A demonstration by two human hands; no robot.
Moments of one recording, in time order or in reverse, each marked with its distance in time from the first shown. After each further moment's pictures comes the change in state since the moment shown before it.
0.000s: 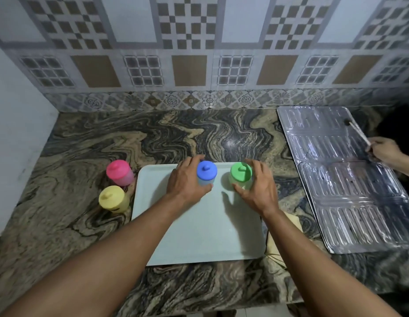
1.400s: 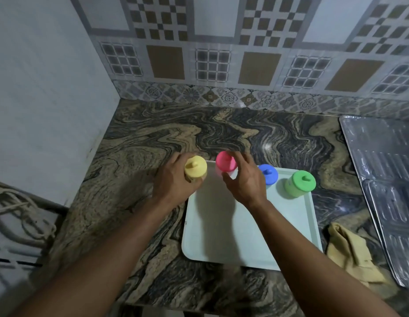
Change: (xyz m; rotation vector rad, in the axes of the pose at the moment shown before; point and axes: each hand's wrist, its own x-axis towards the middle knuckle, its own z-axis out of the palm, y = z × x) left_hand -0.049 -0.130 -0.117 -0.018 0.228 -0.072; right_hand 0.007 -0.171 0.100 -0.027 -0.108 -0.214
